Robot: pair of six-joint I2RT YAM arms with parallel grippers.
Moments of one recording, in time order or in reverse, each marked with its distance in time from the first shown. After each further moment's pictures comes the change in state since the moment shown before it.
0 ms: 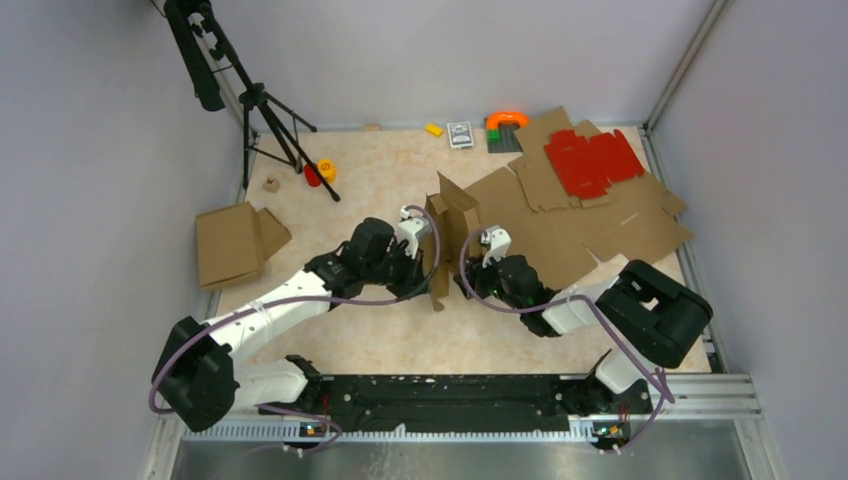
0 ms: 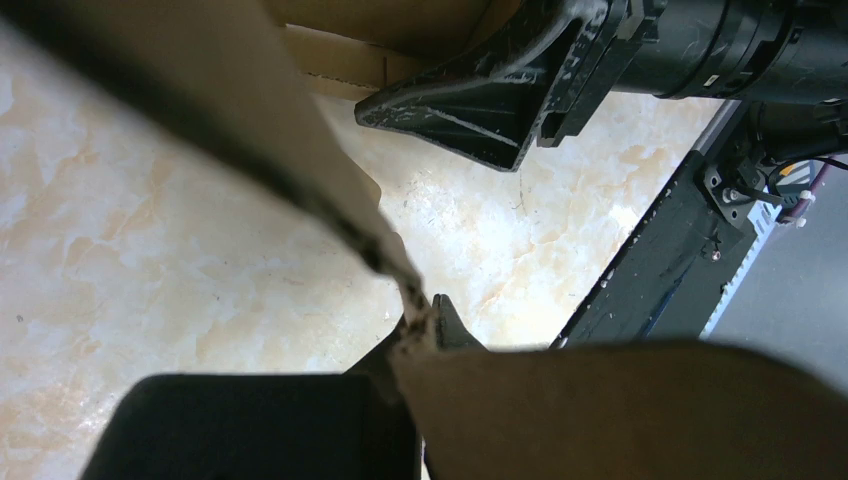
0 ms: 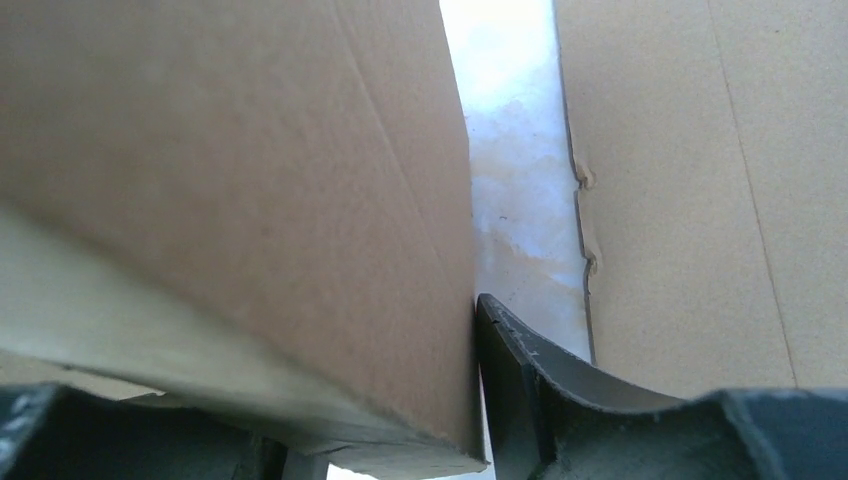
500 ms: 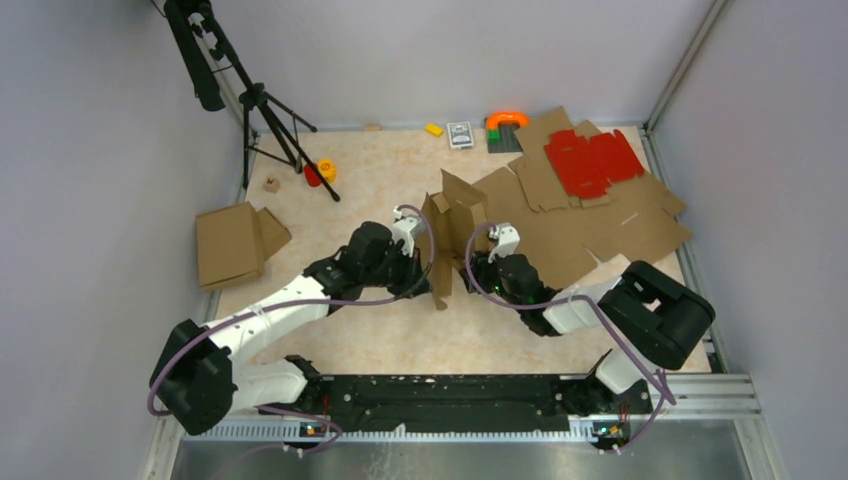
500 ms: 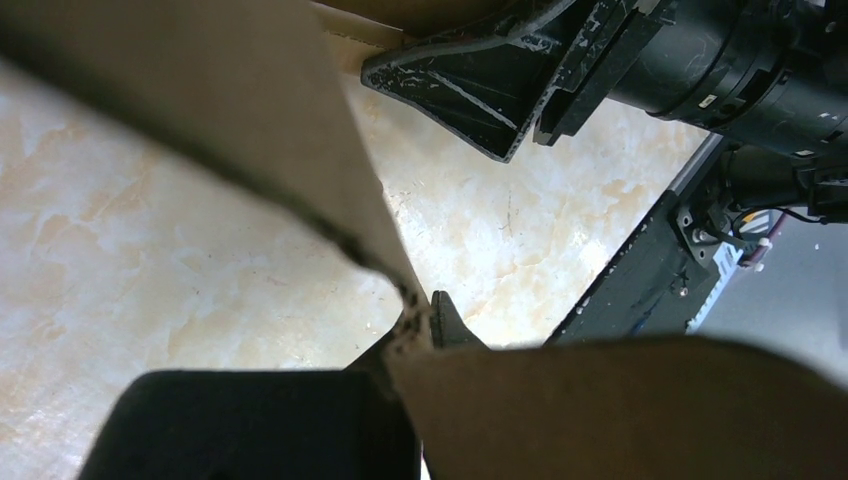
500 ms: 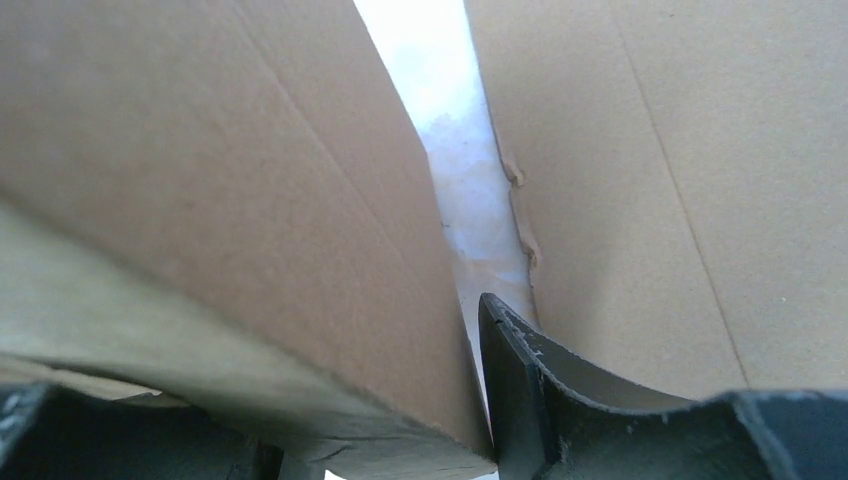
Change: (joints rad) left arm -0.002 -0.022 -0.053 0.082 -0.034 -0.129; right arm -0.006 -0.013 0.001 -0.024 0.109 0.085
